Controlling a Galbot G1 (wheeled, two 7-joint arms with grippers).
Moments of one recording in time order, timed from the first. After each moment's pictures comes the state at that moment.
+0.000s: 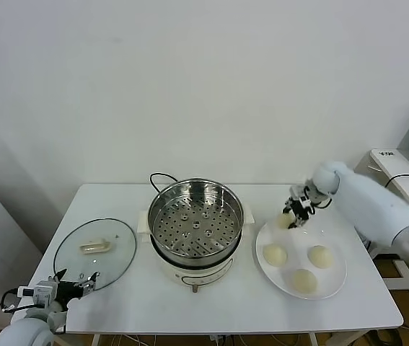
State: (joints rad) left arm 1.46 -1.01 -0.59 -1.88 -0.44 0.53 -0.12; right arm 0.27 0.90 -0.89 0.88 -0.04 0.18 -1.16
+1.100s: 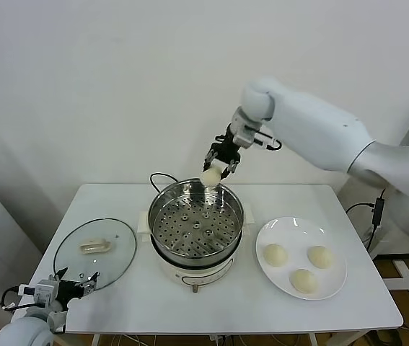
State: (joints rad) left arm 1.47 -0.98 -0.58 -1.91 -0.43 0.54 -0.12; right arm 0.49 1.24 -0.98 0.97 -0.12 0.81 -1.21
